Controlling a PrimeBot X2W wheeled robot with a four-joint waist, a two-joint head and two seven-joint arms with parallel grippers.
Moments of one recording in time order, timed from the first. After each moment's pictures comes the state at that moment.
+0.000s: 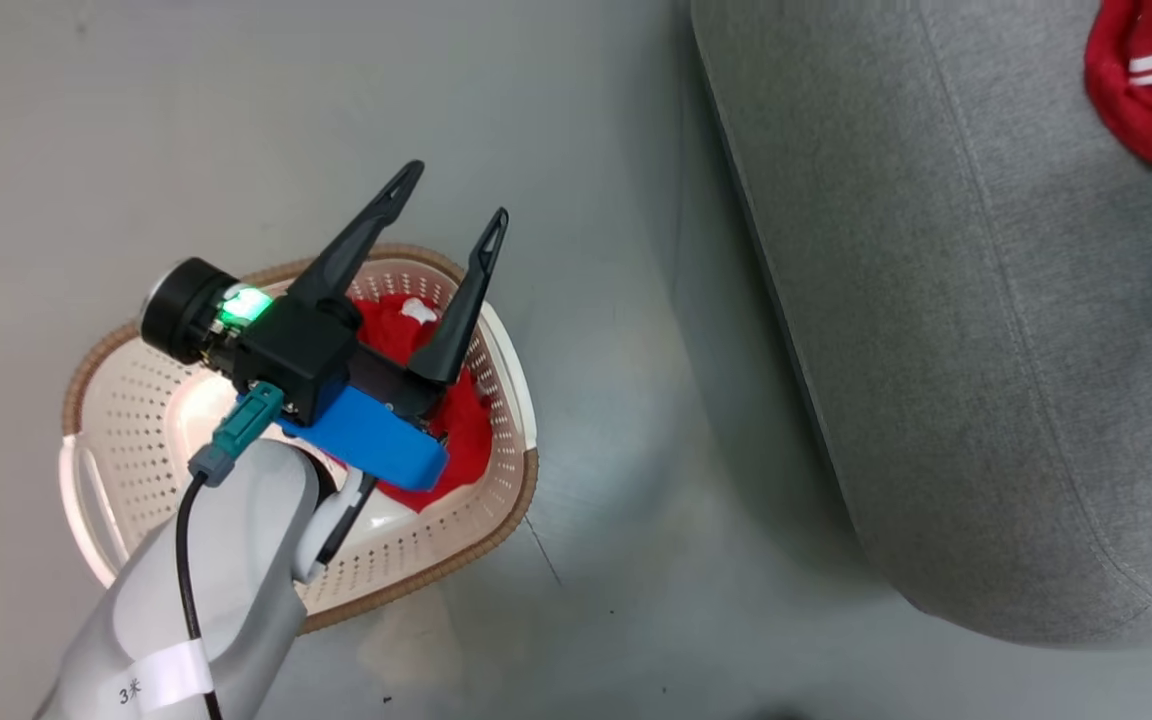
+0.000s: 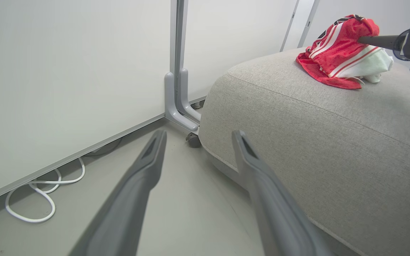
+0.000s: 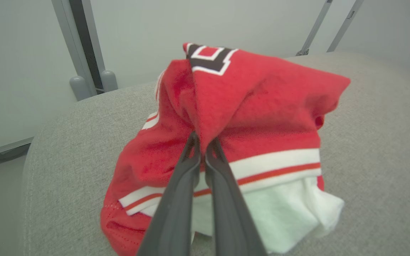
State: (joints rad) left arm -0.60 0.32 -0.57 0.24 -0.33 -0.13 -0.26; right arm -1.01 -0.30 -0.40 0.99 0.03 0.13 -0.26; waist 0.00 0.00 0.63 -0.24
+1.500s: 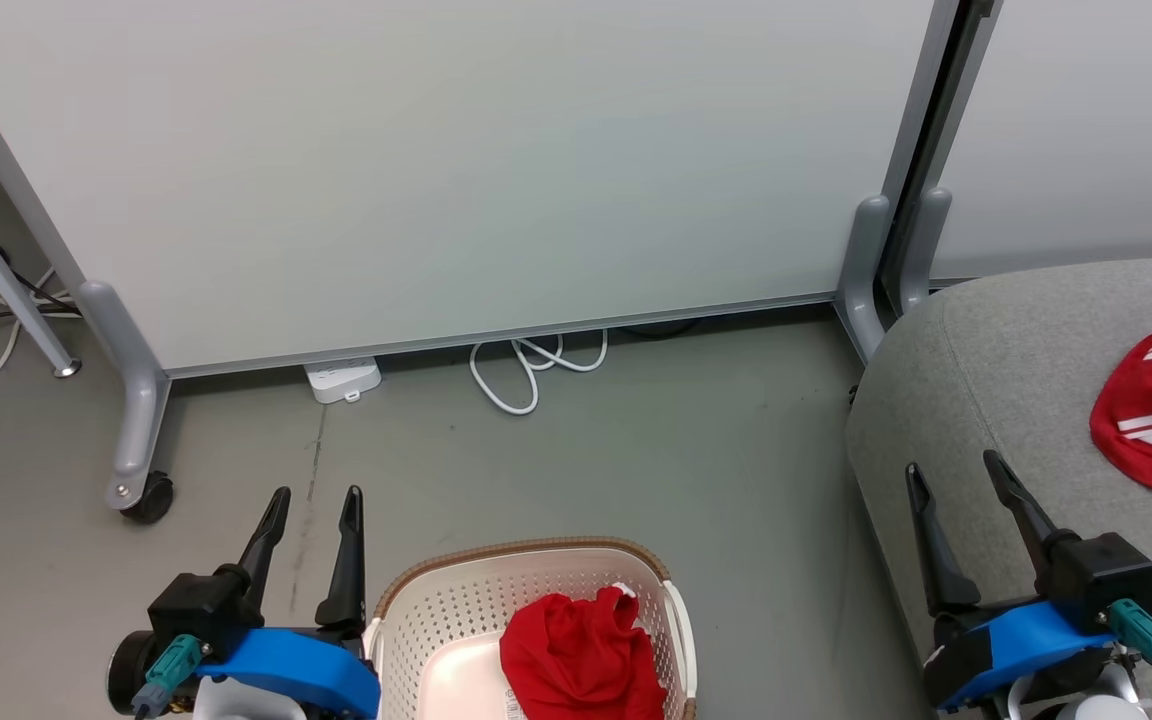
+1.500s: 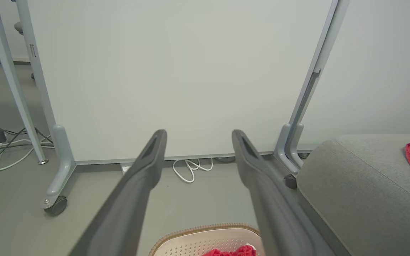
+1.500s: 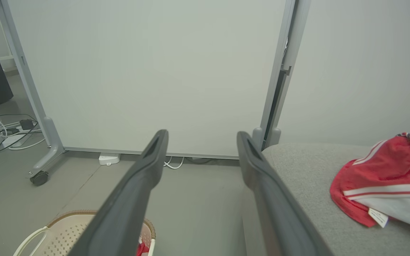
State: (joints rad) left arm -0.11 0.13 -0.15 0.37 -0.32 -0.13 -0.26; right arm -0.05 -0.06 -0.04 0.15 0.02 0.13 -0.14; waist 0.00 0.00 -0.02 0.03
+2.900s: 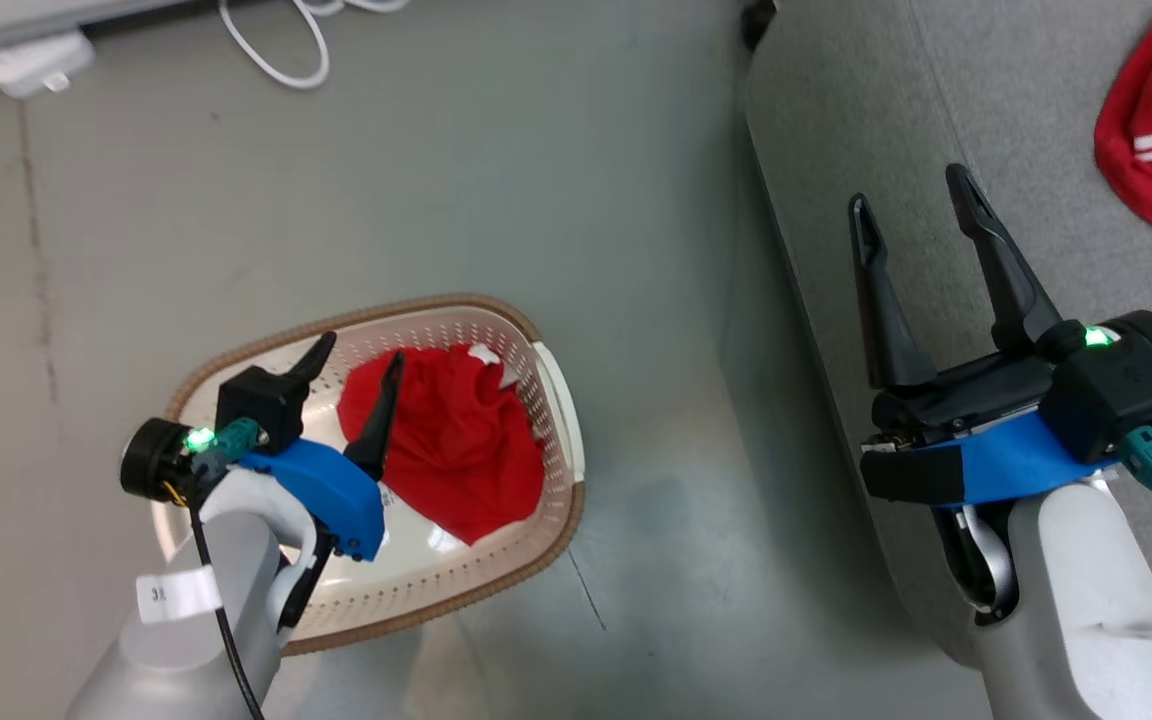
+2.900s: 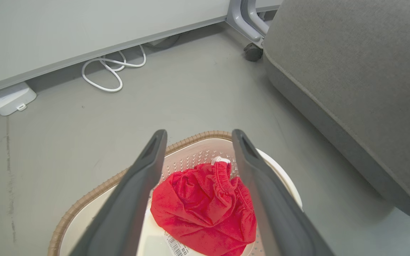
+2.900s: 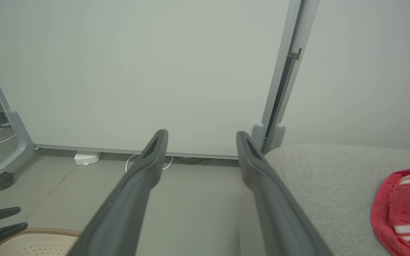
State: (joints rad) left arm -0.56 0.25 -0.53 0.73 -0.42 -0.13 -0.23; right arm -0.39 -0.05 0.08 0.05 0.04 0.13 -0.22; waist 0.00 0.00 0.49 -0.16
